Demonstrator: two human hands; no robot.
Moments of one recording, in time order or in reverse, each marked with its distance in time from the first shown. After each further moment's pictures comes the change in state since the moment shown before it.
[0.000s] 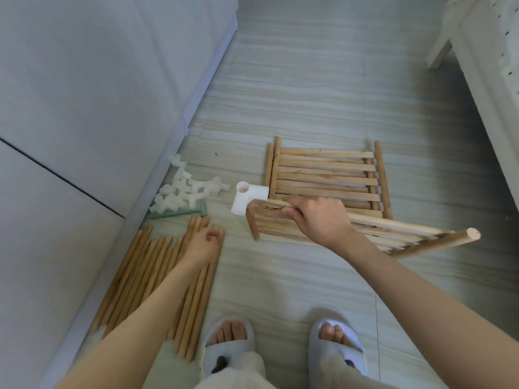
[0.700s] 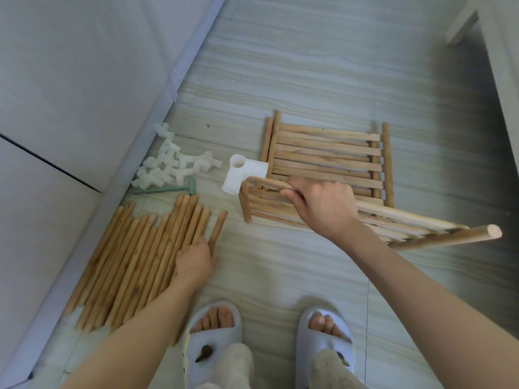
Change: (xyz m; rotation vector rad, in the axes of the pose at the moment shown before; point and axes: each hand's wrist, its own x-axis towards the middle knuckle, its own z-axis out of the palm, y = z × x) left_hand 0.017 -0.065 0.052 0.798 -0.019 0.041; right_hand 0.002 -0.001 0.002 0.035 0.083 0.011
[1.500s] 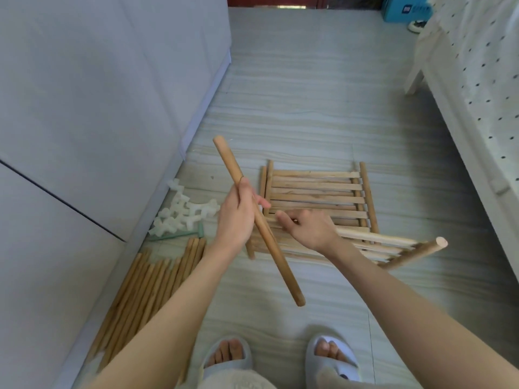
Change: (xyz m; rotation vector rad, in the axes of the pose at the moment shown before) left_hand -0.086 0.112 -0.191 -1.072 0.368 0.351; right_hand 0.008 0.002 -0.018 0.267 -0.220 0.214
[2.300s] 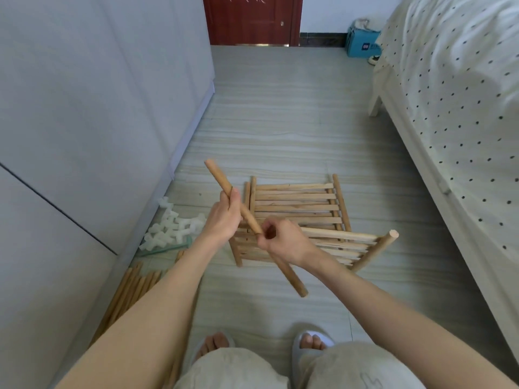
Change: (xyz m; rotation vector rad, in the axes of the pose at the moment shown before) left_hand 0.002 -0.004 -0.004 0.239 -0.179 0.025; right_hand -0.070 -0.045 -0.028 0.437 0.039 0.020
